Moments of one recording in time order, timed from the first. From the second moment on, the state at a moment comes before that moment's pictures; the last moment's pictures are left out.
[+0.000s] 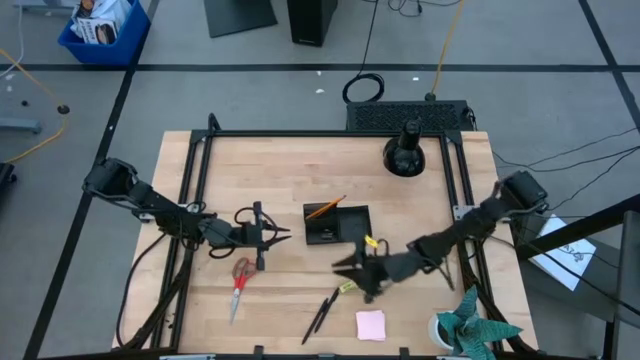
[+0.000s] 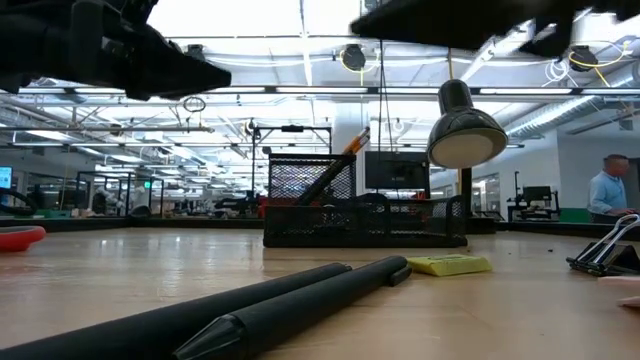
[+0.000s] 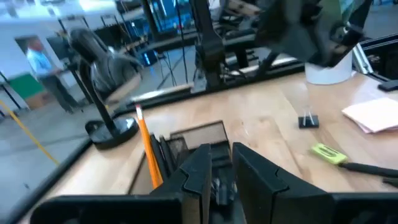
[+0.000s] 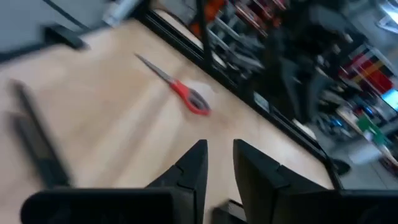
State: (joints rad) left arm -0.38 1.32 0.28 0.95 -0.46 0.23; right arm 0.51 1.61 0.76 0.54 0.47 -0.47
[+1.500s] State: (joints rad) left arm -0.38 1.32 0.28 1.01 -0.45 0.30; right arm 0.75 1.51 0.63 0.04 0.57 0.54
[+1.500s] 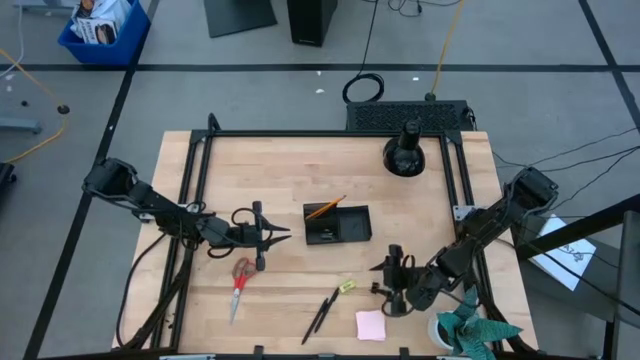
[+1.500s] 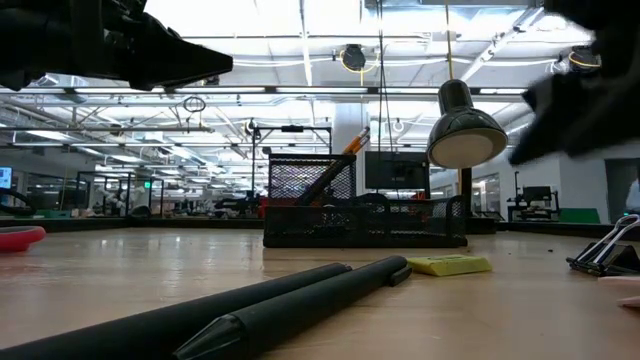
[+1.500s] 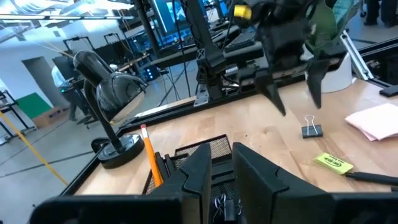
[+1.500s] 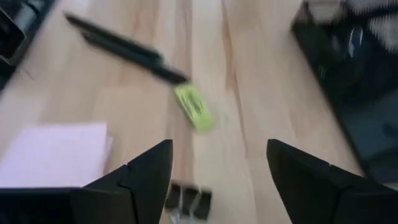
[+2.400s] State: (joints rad) left arm -0.38 1.32 0.28 1.05 -0.44 0.31; right arm 0.80 1.51 0.57 0.24 0.41 0.36
